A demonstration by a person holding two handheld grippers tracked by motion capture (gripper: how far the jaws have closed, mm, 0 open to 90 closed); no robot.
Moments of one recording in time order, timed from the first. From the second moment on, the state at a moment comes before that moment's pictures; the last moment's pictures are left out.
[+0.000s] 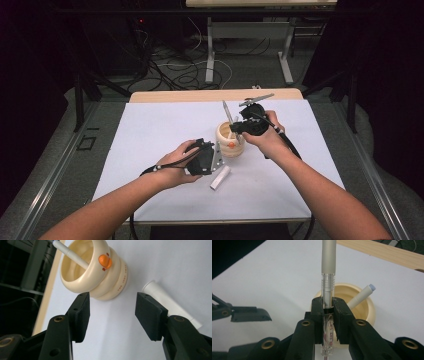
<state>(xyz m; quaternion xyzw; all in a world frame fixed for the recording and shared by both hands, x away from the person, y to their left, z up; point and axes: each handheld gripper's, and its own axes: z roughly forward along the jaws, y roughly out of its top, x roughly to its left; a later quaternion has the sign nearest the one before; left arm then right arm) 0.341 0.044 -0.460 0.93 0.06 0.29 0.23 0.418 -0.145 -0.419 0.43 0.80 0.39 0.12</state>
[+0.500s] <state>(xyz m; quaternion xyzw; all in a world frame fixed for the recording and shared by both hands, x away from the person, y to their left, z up) 0.361 0.045 -0.472 0.91 0.20 0.18 0.30 0.433 -0.154 -0.430 0.48 0.75 0.44 0.14</state>
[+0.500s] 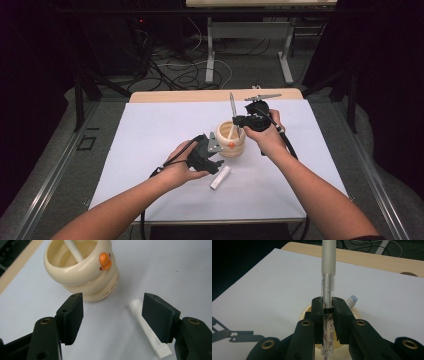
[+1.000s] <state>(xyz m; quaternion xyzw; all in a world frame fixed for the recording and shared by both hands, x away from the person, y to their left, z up) 0.371 0.056 -0.484 0.88 0.30 0.12 0.35 0.436 -0.154 -0.444 0.51 0.71 0.47 0.14</state>
